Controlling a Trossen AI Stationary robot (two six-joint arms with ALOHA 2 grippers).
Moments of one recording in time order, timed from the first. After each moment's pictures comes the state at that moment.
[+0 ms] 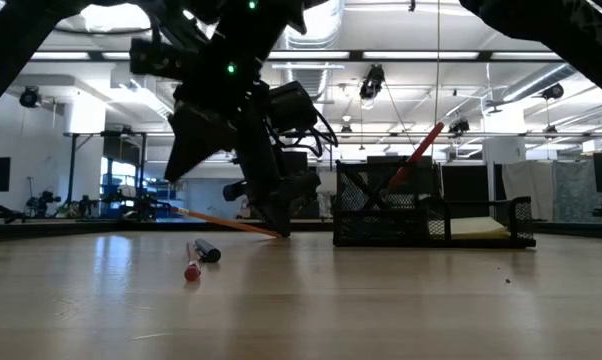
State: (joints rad) left arm 0.28 2.10 1.24 -0.34 -0.22 -0.42; right arm 0.12 2.47 2.27 -0.75 0.34 -0.41
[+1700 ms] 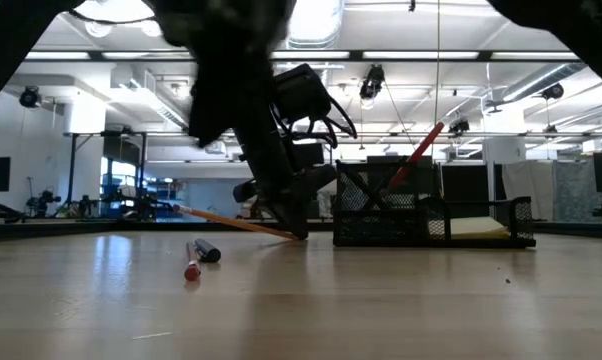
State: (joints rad) left arm 0.15 2.13 1.24 -0.31 -0.21 -0.46; right arm 0.15 2.42 2.35 -1.04 -0.10 0.09
